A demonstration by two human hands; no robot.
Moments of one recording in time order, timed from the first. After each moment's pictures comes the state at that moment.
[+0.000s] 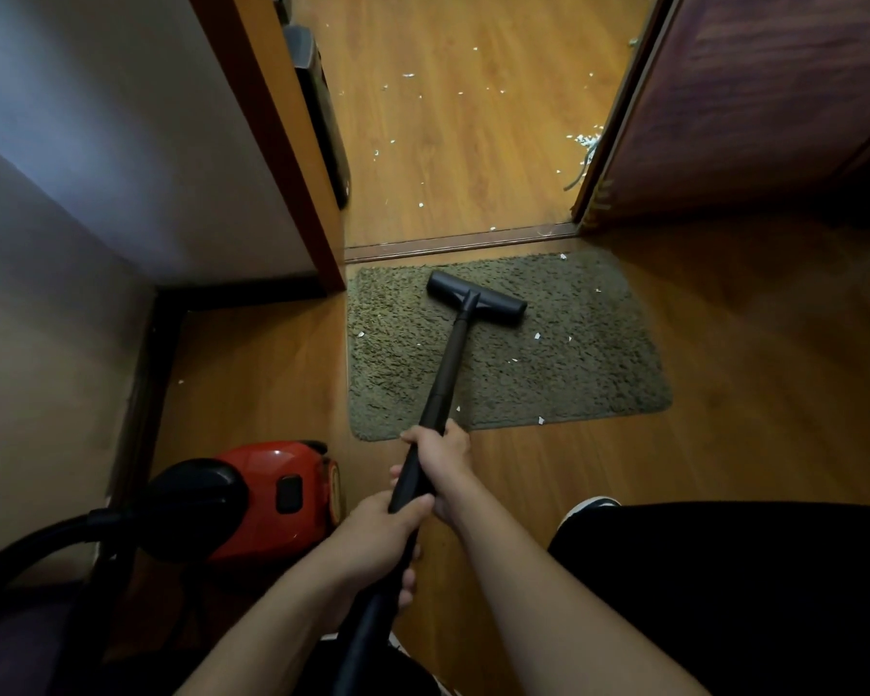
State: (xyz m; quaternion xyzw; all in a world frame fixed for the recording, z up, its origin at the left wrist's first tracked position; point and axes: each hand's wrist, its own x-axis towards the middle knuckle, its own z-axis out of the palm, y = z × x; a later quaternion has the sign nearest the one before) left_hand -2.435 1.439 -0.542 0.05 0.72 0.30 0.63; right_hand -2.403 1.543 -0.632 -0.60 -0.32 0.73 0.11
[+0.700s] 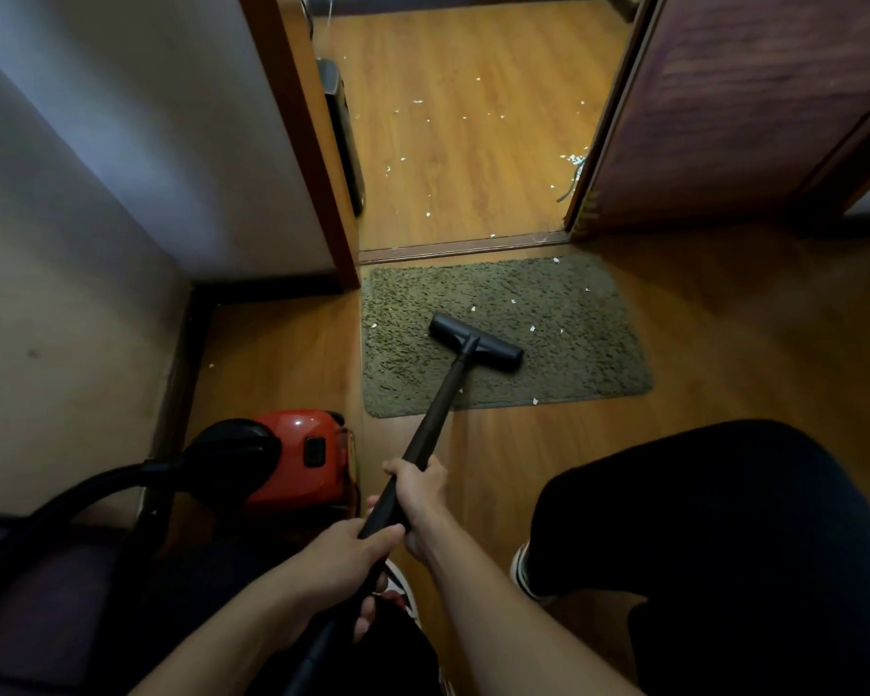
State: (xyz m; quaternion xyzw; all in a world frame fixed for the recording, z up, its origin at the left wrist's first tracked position) left_hand -2.417 1.327 -0.508 0.07 0.71 0.25 0.66; right_hand -2.367 1.425 -0.602 -0.58 -0.29 0.75 0.12
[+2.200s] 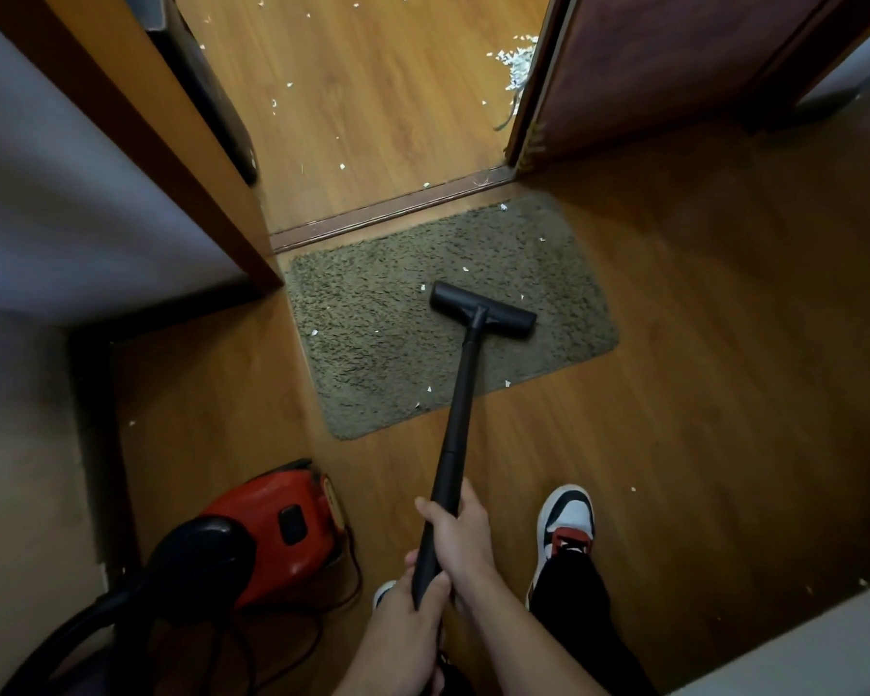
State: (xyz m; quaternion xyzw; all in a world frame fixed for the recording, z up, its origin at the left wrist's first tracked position) left_hand -2.448 1.448 -0.504 0.11 0.75 0.16 0.63; right_hand -2.379 1.495 -0.628 -0.71 -0.26 0.65 0.05
